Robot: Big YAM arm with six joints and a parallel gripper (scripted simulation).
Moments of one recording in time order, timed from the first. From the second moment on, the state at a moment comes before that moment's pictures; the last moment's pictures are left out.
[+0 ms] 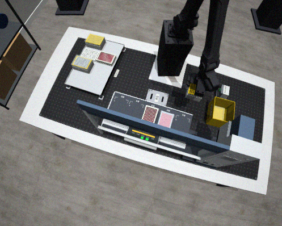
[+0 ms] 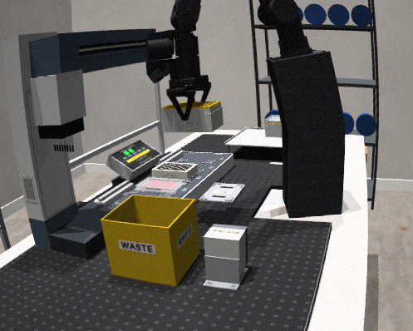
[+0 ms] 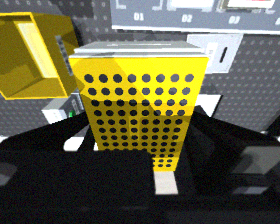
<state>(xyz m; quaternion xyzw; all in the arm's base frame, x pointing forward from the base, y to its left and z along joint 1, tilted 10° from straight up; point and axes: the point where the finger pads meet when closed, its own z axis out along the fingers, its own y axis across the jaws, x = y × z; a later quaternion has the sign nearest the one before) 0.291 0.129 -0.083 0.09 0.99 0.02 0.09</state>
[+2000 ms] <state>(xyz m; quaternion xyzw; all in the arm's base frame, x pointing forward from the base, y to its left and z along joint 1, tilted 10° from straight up) 0.306 0.208 -0.077 0.08 0.99 0.02 0.09</state>
